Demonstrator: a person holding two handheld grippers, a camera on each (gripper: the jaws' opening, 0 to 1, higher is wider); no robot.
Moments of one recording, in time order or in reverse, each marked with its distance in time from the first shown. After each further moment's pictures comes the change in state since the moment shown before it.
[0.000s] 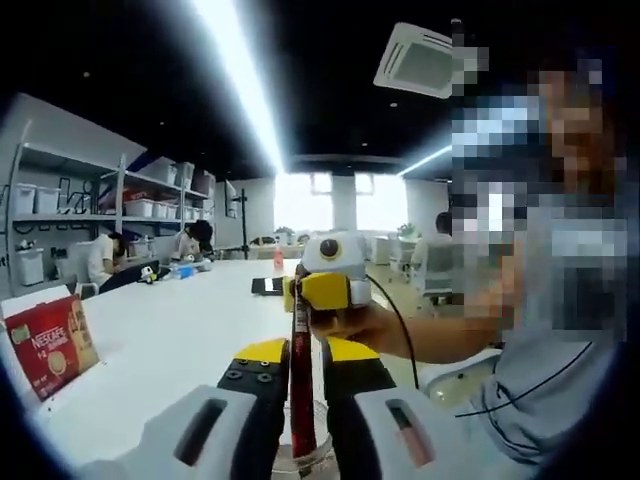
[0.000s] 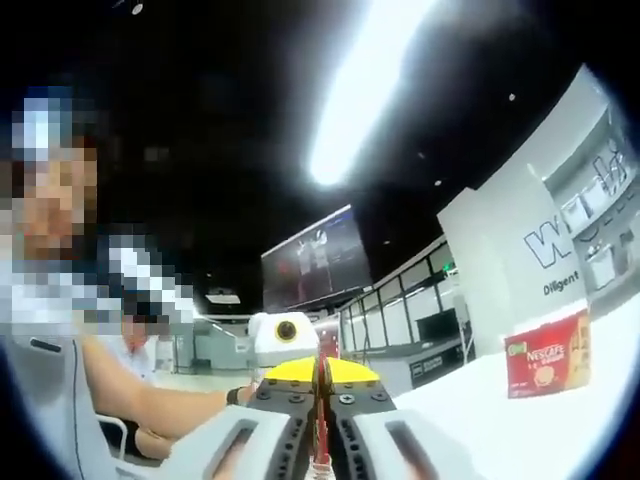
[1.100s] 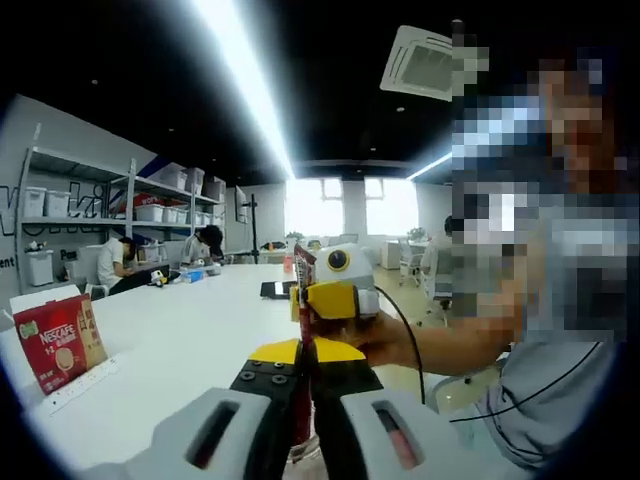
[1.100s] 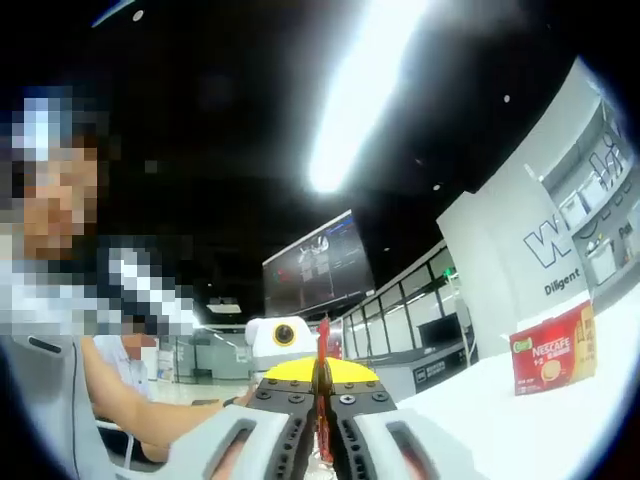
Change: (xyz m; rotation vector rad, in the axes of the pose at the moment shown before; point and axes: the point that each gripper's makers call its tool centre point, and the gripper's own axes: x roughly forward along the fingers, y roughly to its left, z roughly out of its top) left arm -0.017 0.018 0.000 0.010 -0.019 0.065; right arm 0.000 0.006 -0.008 0.001 -0.049 -0.023
